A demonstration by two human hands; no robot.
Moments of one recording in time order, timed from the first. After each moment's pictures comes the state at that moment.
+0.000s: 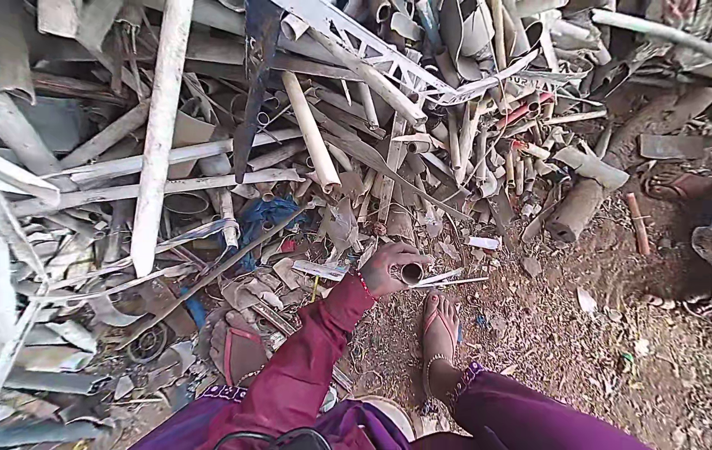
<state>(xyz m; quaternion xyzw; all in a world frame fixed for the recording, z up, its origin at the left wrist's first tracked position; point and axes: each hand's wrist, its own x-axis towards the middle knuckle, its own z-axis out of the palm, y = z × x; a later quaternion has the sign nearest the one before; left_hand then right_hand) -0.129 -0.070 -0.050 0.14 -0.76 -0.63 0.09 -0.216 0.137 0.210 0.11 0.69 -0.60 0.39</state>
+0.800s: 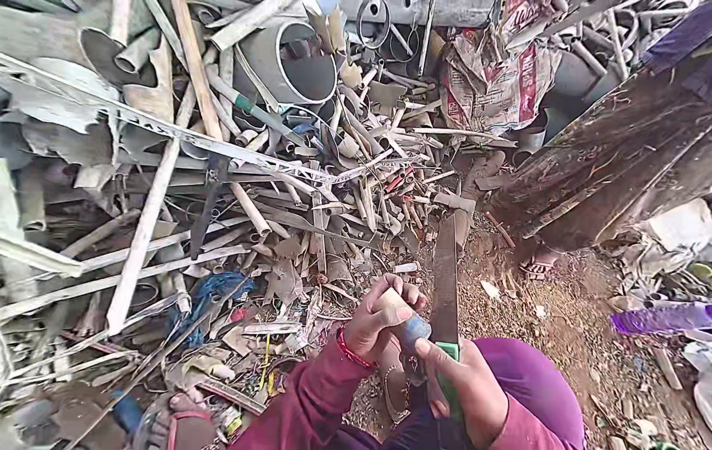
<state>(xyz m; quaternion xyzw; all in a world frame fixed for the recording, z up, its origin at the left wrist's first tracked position) -0.151 0.069 0.111 -0.06 -0.28 -0.94 0.18 -0.183 0.223 0.197 -0.05 0.61 -0.64 0.46</state>
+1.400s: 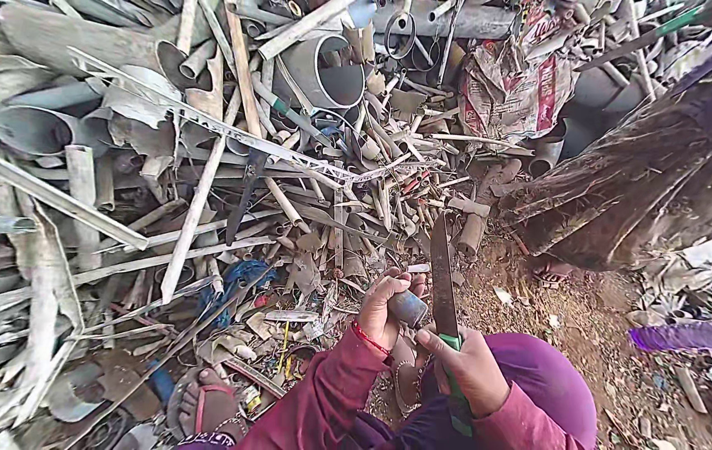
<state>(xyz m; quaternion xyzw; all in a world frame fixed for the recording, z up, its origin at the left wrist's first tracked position) -0.134 0.077 0.170 0.30 -0.08 -0.92 0.24 -0.175 0.216 0.189 -0.14 0.68 -0.59 0.41</state>
